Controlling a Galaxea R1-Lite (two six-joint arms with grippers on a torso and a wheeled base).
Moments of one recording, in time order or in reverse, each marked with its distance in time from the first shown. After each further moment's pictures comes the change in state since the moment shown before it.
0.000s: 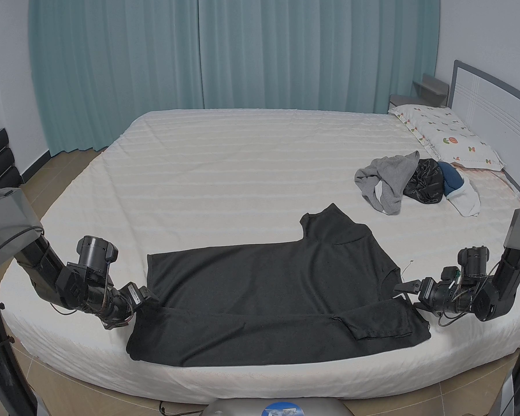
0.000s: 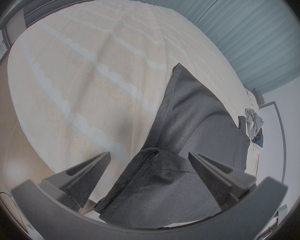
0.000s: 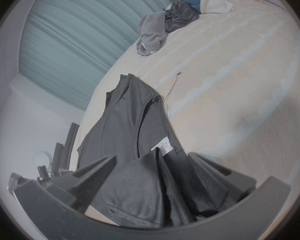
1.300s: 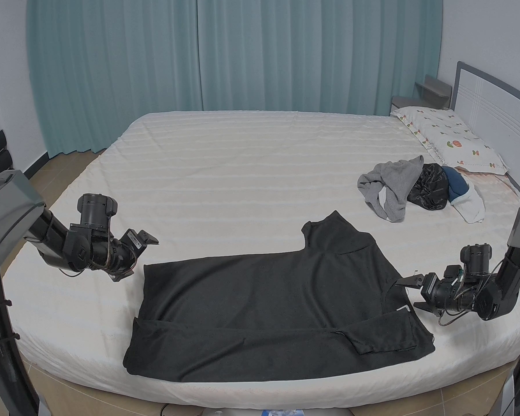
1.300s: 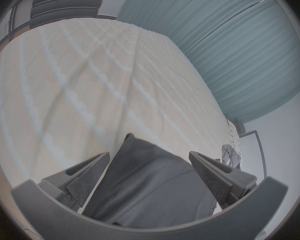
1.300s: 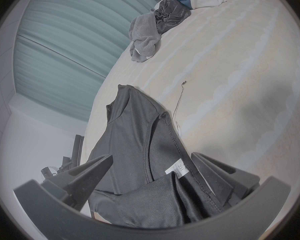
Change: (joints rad) left arm 0.026 0.060 -0.316 -0.012 -0.008 -0.129; right arm 0.003 -0.035 0.013 0.000 0.006 0.121
